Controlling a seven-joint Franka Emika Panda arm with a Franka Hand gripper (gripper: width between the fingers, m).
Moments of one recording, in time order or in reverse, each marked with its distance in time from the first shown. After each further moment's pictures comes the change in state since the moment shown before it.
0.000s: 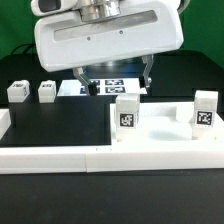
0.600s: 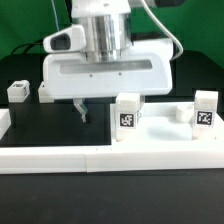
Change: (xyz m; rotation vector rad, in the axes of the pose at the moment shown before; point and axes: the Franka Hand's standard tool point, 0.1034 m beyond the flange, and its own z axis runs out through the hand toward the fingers) arm -0.033 0.026 0.064 -0.108 0.037 -0.022
